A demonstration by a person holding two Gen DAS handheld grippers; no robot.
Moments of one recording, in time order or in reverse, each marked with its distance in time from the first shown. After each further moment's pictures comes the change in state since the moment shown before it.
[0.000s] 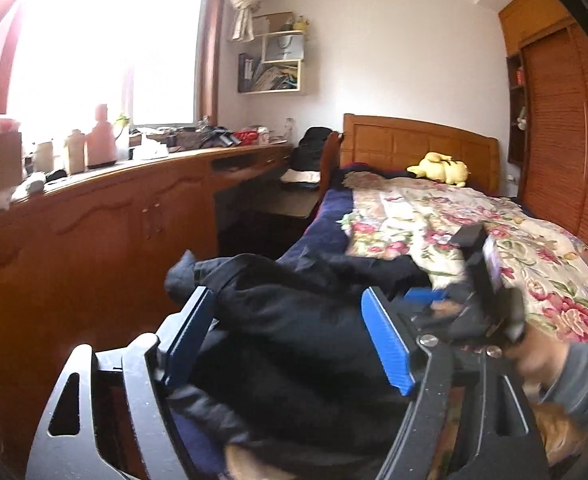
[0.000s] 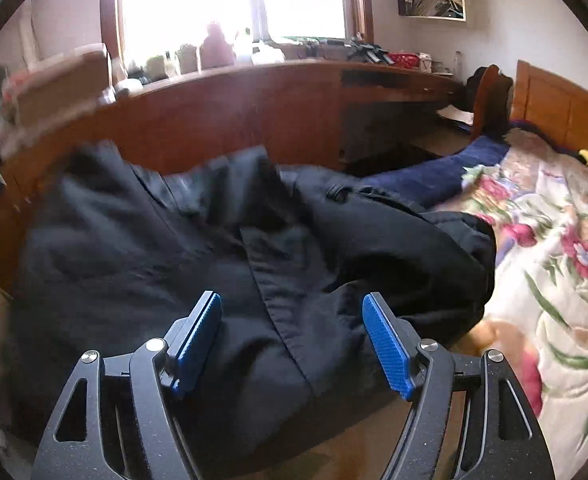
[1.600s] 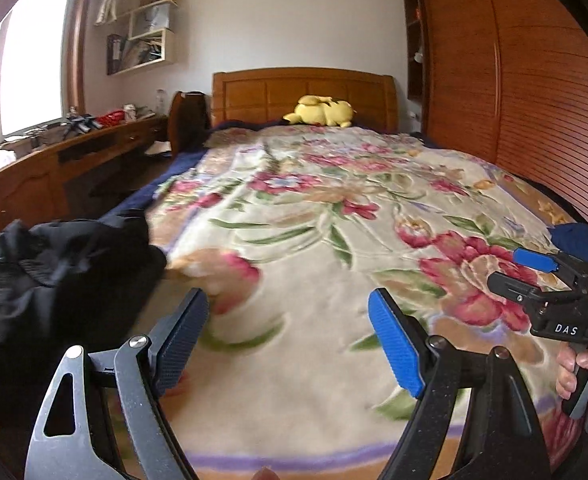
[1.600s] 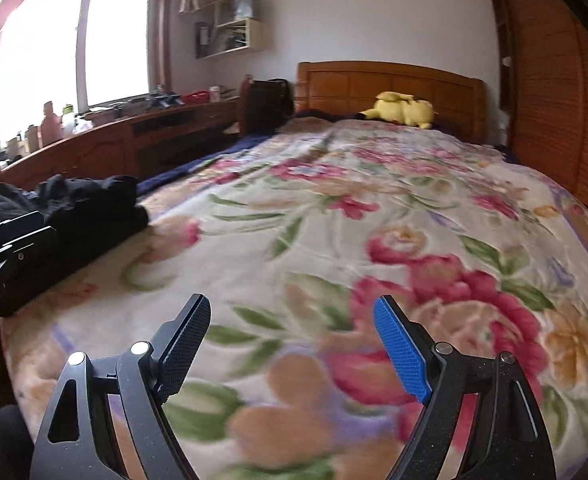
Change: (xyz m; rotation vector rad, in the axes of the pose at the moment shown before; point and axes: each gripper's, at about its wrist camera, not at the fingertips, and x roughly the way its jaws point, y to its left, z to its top) left arm 0.053 -0.343 -0.058 0.169 0.146 -0.292; right arm -0.335 -0.084 -0.229 0.340 -0.158 -0.526
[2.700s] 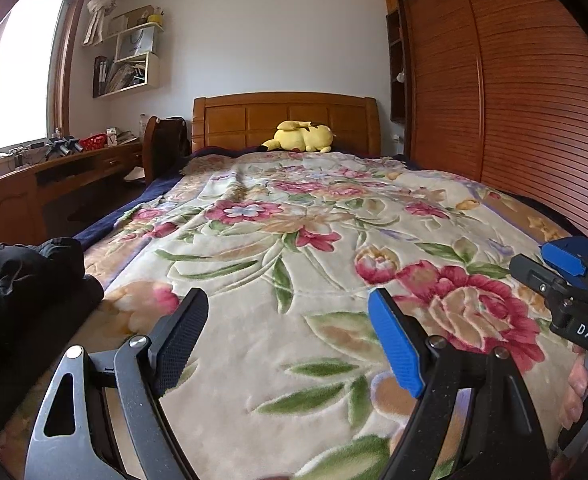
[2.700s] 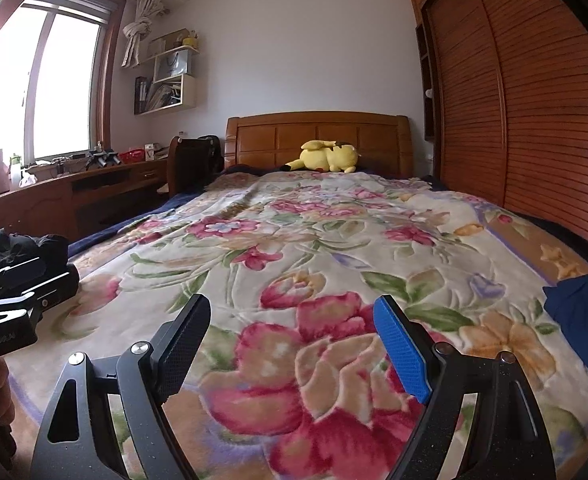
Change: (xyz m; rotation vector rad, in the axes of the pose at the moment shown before) left arm 0.033 -0.079 0.012 0.008 -0.115 -0.026; right arm -0.034 -0.027 -0.020 0.083 -0.202 -0.202
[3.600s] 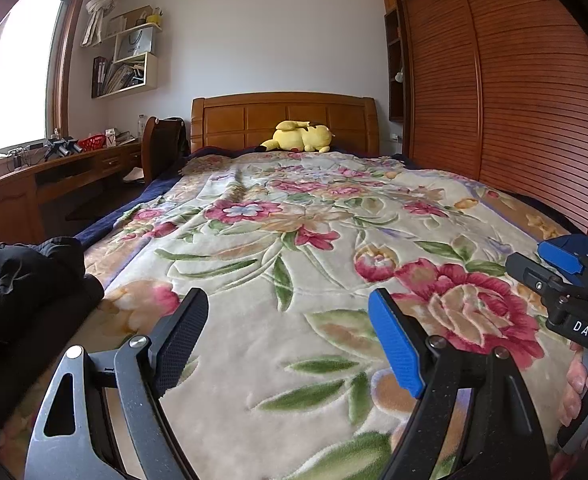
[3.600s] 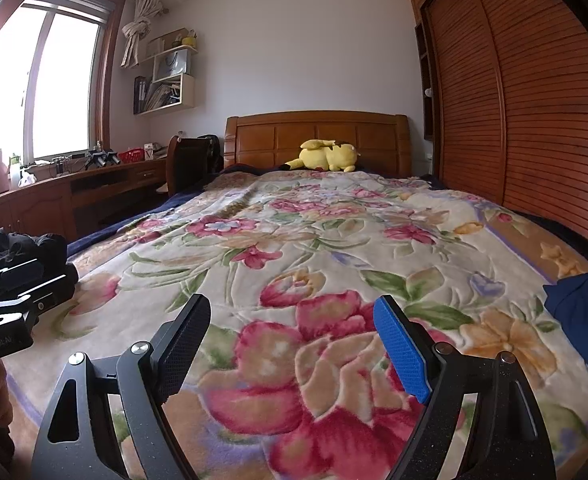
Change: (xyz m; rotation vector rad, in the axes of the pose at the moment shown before) left arm 0.000 0.002 -0.001 -0.003 0.000 -0.005; right arm 0.003 -0.004 0.000 -0.007 0.002 0.011
